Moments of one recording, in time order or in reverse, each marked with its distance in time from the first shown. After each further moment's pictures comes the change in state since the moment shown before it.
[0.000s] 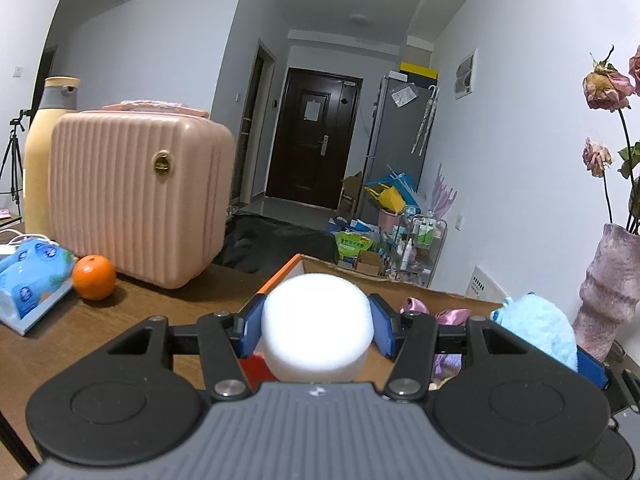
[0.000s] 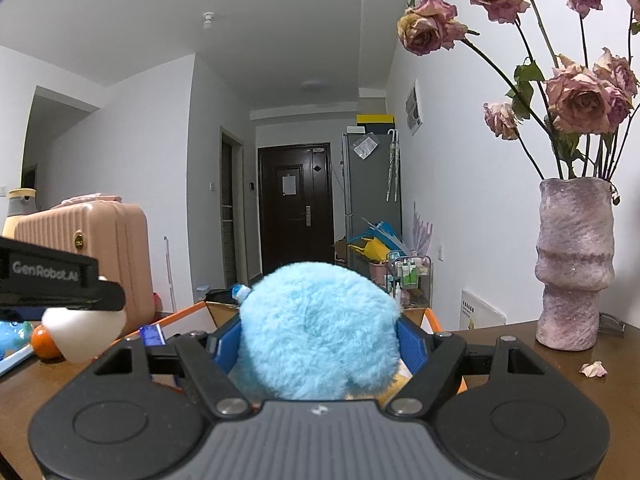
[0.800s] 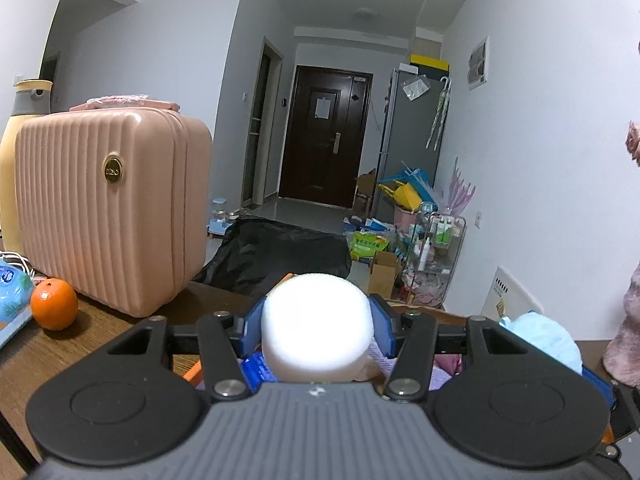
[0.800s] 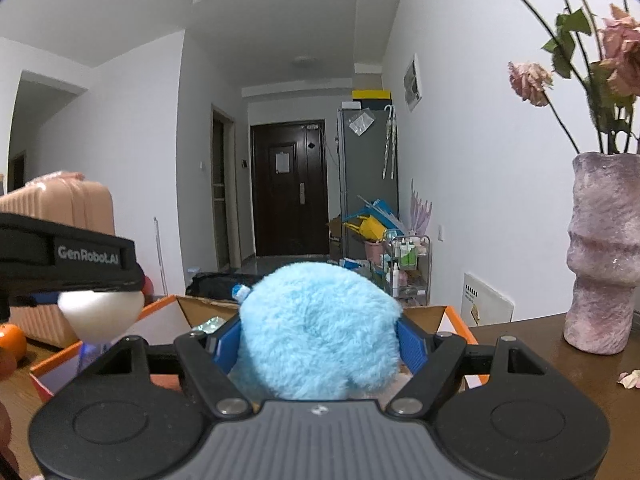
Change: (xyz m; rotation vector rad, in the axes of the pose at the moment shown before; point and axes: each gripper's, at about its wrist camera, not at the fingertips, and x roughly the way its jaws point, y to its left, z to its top) left arm 0.093 -0.019 0.014 0.028 0.011 0.059; right arm 0.088 -0.002 0.003 0.010 0.065 -0.020
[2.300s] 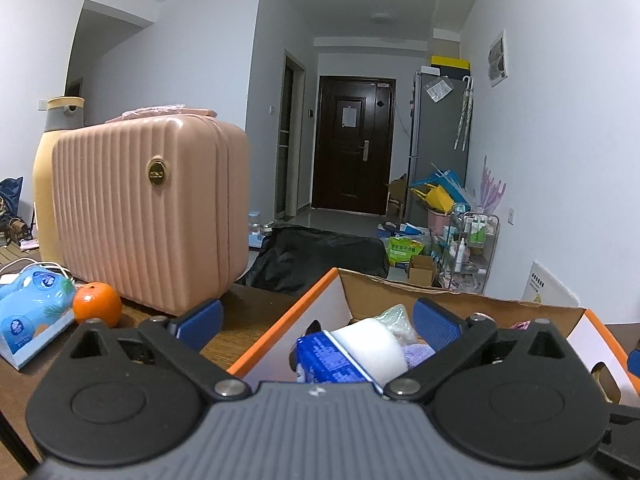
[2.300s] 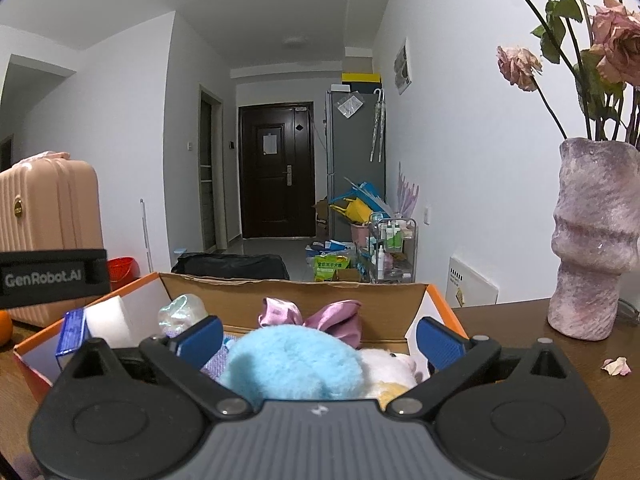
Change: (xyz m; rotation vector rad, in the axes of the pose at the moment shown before) left arm -0.013 0.009 -0.020 0.043 -0.040 0.114; right arm 0.004 -0.006 -0.005 -0.011 0.065 -0.044
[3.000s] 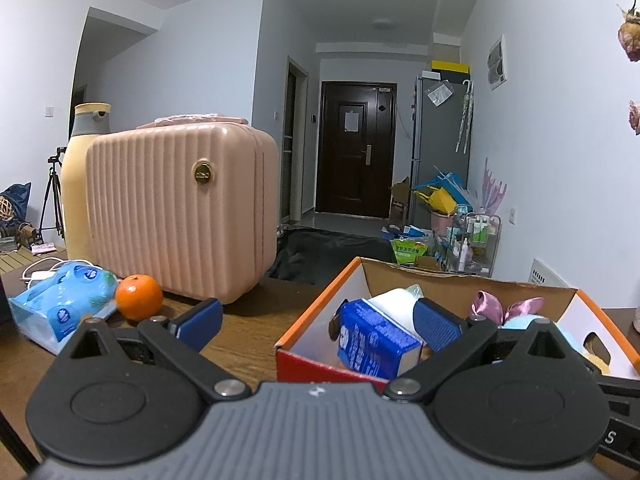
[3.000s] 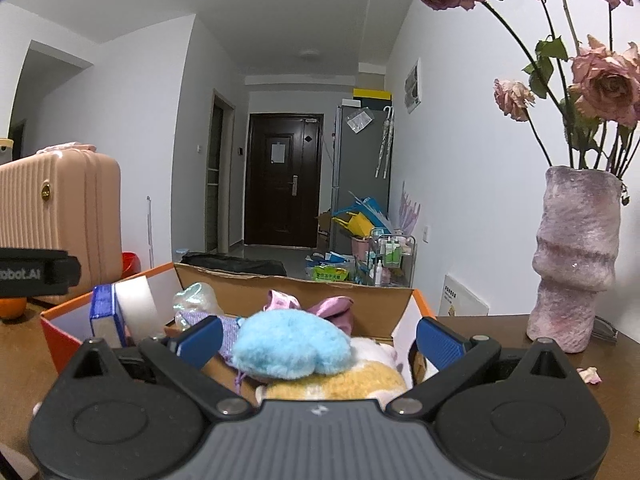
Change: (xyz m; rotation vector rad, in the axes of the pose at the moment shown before) left arm -0.052 0.030 -0.013 0.013 -0.017 0.004; right arm -0.043 0.003 -0.011 -0.075 -0.041 0.001
